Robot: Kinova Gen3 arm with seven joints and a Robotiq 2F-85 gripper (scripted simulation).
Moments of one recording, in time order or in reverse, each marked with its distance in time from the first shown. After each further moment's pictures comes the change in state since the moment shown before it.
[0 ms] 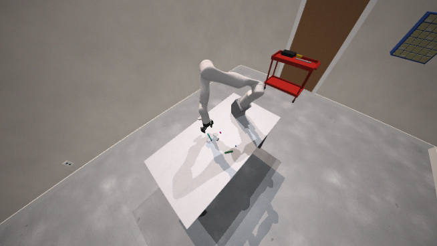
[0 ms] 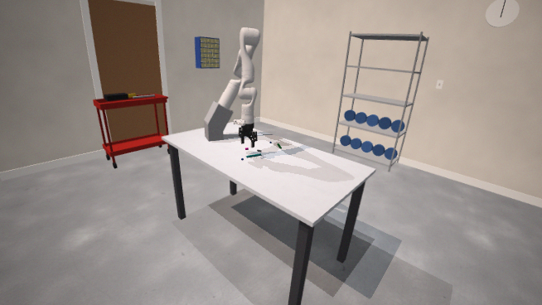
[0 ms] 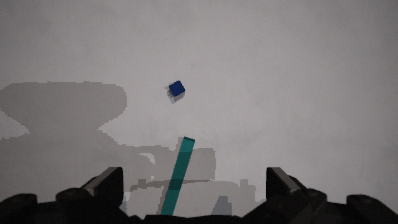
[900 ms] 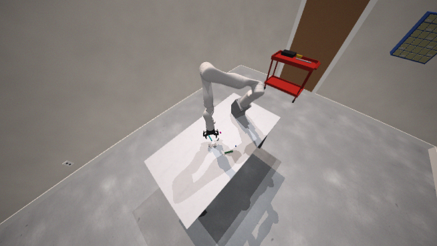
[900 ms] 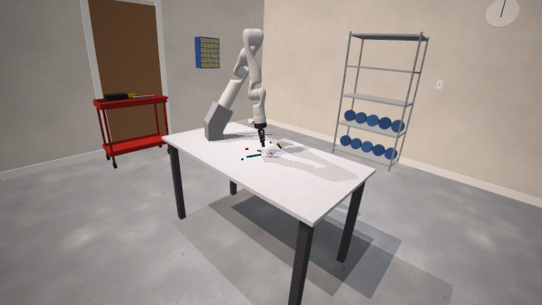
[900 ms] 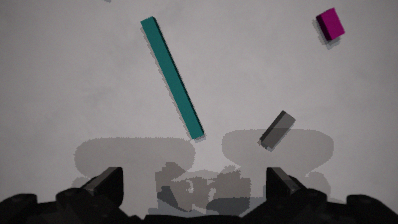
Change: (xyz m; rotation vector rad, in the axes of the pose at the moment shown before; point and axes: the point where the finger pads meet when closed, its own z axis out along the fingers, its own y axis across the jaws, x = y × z) arm -0.091 -0.040 0.006 0.087 -0.107 0.682
